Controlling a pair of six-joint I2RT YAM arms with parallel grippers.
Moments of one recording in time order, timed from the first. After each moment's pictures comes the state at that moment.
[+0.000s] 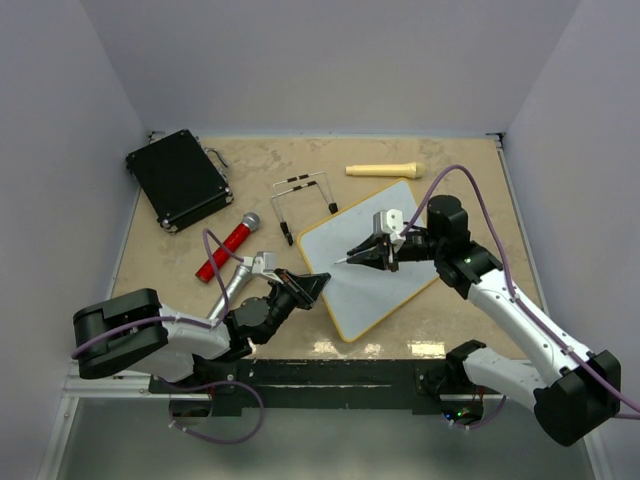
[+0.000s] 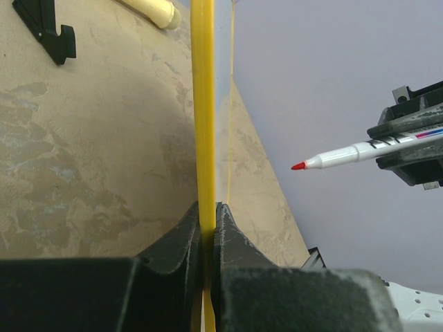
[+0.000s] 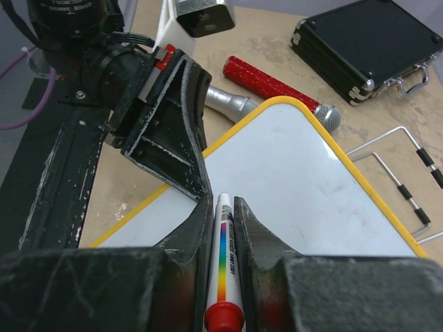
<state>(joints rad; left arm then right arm) -1.17 1.35 0.20 1.20 -0.55 -0.86 0.46 1.02 0.82 -0.14 -1.00 -0.46</state>
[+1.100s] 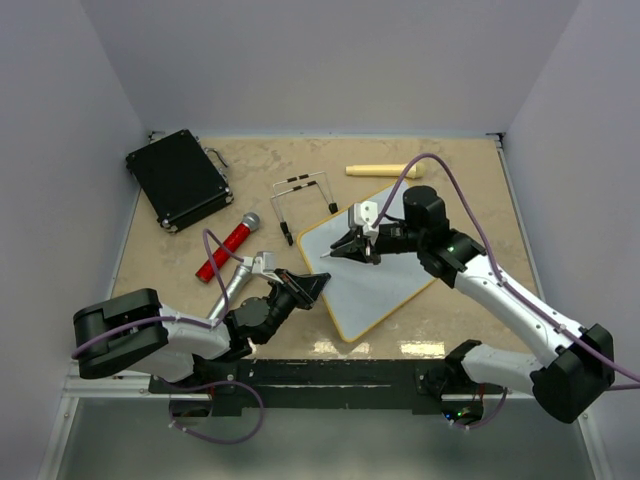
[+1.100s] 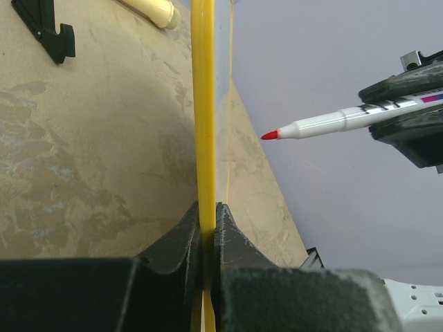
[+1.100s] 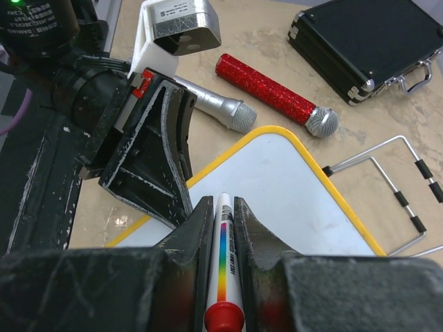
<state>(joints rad) -1.17 1.35 0.20 1.20 -0.55 -0.87 0.58 1.14 0.95 -0.18 -0.86 -0.48</state>
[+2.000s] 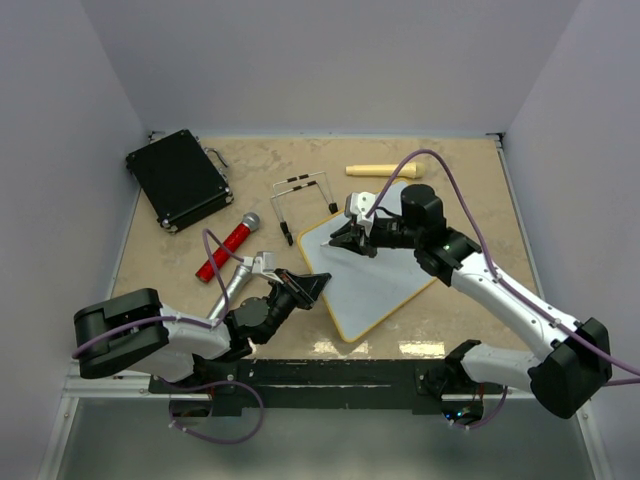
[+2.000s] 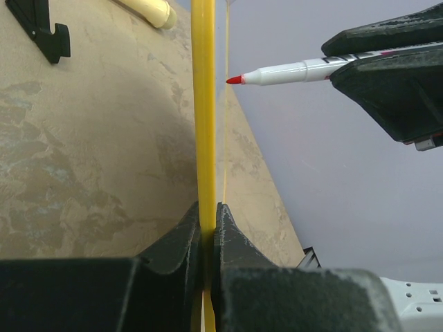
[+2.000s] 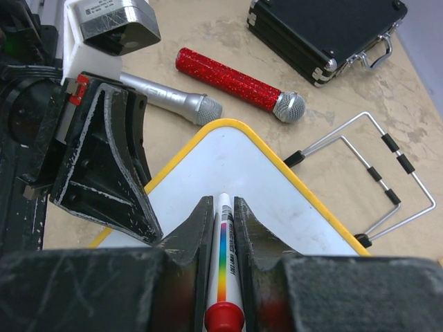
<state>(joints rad) -1.17 1.35 0.20 1.21 -0.55 -0.87 0.60 1.17 0.94 -0.10 -0.72 -0.40</state>
